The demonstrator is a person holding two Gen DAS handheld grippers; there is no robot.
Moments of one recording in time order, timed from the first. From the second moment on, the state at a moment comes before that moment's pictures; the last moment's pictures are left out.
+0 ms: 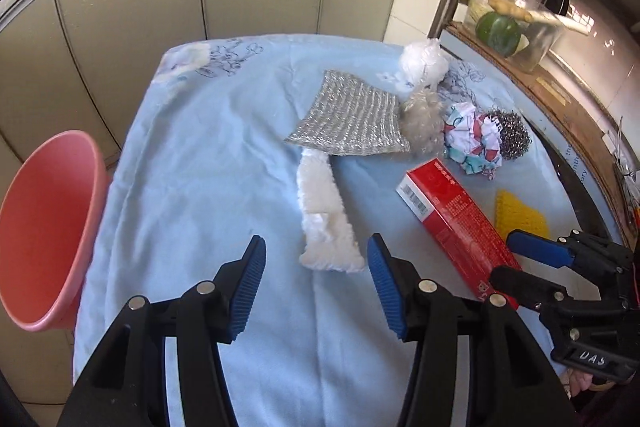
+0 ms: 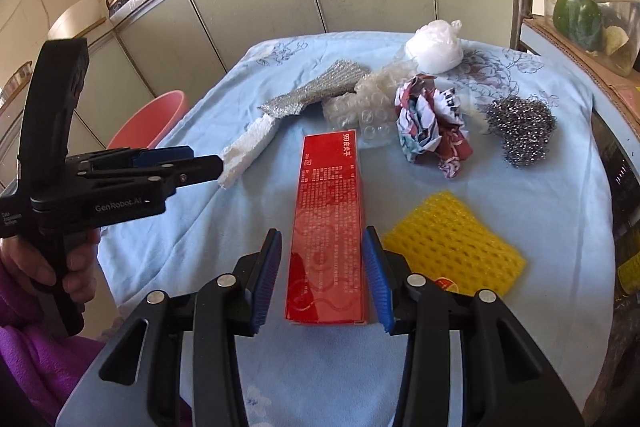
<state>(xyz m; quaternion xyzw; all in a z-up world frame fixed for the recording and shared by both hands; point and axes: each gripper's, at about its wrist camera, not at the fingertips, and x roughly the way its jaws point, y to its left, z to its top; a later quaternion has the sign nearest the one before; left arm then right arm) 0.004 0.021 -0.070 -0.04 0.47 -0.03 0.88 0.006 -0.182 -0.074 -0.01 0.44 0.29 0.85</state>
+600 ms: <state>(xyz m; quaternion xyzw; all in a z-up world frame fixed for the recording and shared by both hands) 0.004 0.022 -0.088 -0.02 0.47 -0.03 0.88 0.015 -0.172 -0.077 -0.02 0.45 0.28 0.85</state>
